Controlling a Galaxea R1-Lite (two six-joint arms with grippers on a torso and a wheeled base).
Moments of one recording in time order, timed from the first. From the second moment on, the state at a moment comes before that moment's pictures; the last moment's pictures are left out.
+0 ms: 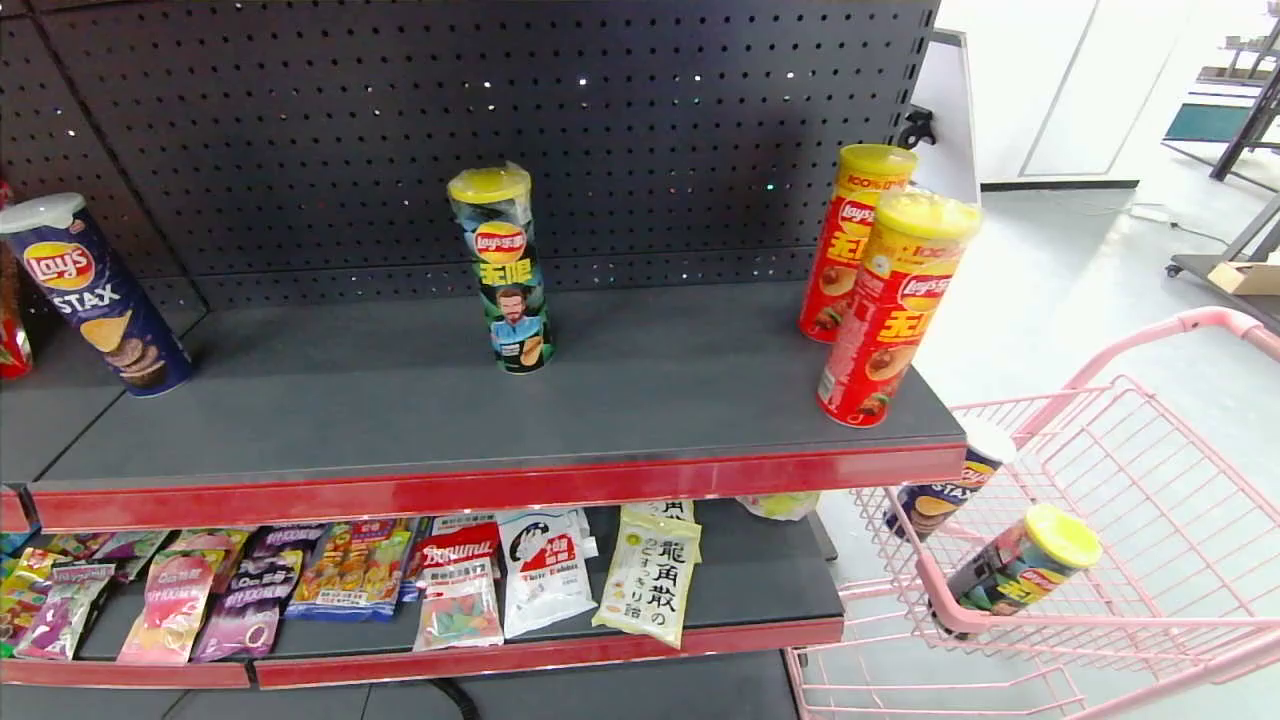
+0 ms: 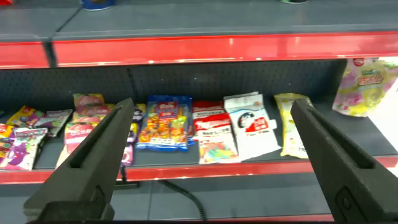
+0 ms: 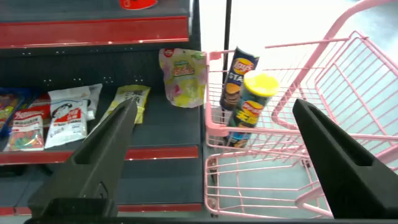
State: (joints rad) left arm 0.00 0.00 0.00 0.00 0.03 0.01; right arm 0.00 0.00 0.00 0.00 0.04 0.00
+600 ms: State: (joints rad) left arm 0.00 0.00 0.00 0.00 0.03 0.01; right arm 0.00 0.00 0.00 0.00 0.04 0.01
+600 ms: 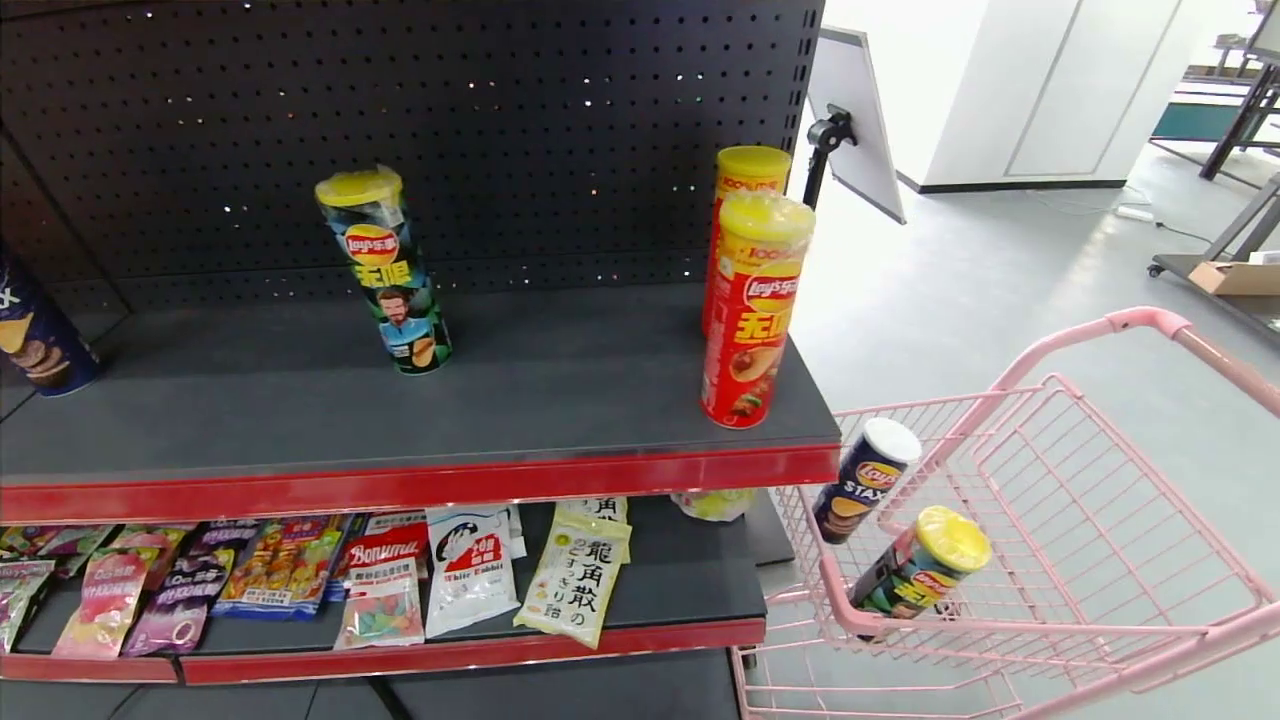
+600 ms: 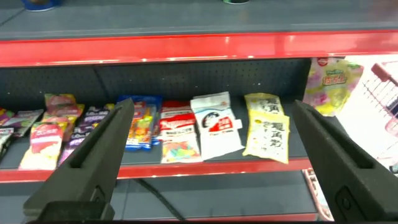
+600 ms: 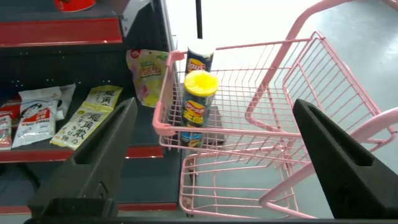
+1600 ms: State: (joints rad) left arm 0.00 0.00 0.00 0.00 0.03 0.01; right arm 0.00 0.00 0.00 0.00 0.03 0.01
